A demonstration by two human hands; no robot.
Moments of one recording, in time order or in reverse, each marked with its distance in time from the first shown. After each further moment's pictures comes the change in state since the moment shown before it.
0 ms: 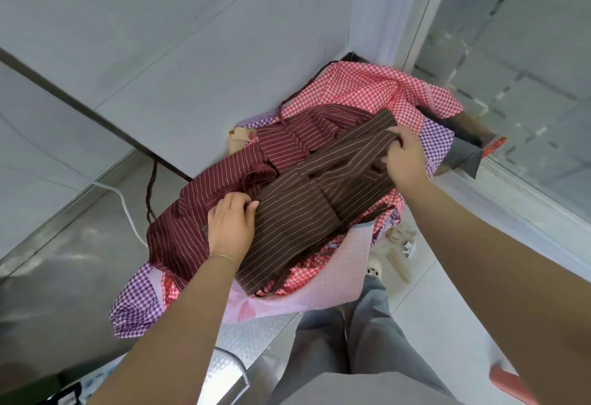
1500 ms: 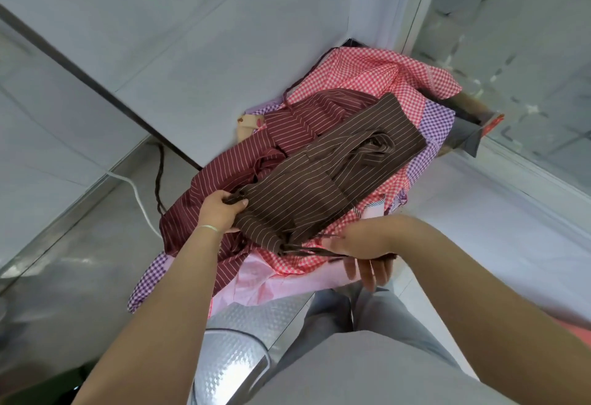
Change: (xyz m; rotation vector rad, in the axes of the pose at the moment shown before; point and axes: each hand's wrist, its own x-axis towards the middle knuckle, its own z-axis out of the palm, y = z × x) left_hand 0.016 -0.044 -0.036 -0.611 -0.391 -0.701; right_hand -0.170 -0.065 0.016 -0.792 -1.309 0.397
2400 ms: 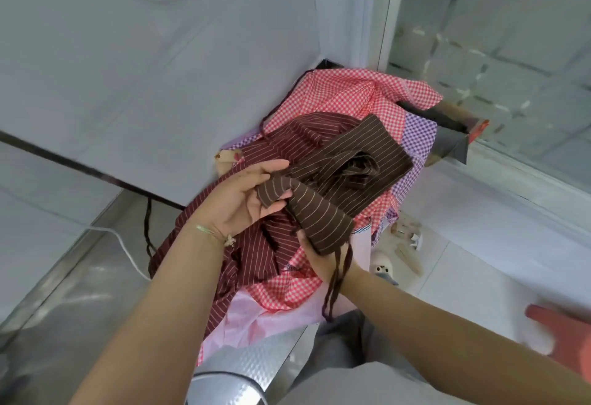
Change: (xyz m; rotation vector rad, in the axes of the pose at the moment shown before) left_hand -0.057 0.139 0.031 -0.503 -0.756 0.122; right_hand 0.070 0.006 0.023 0.752 0.899 -0.604
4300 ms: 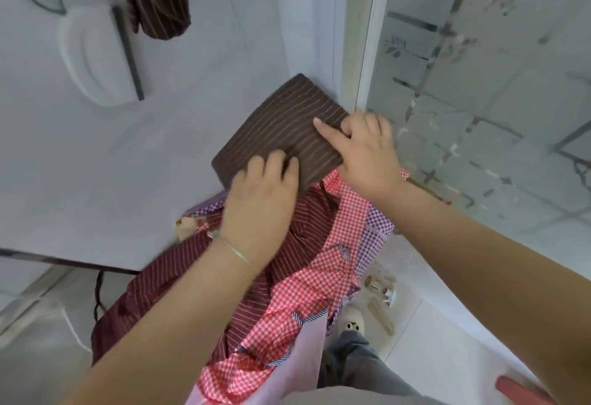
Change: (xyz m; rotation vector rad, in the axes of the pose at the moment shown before) left_hand 0.087 0.078 0.123 2.098 0.737 0.818; right_hand 0.193 -0.127 -0.228 -1.165 0.497 -0.856
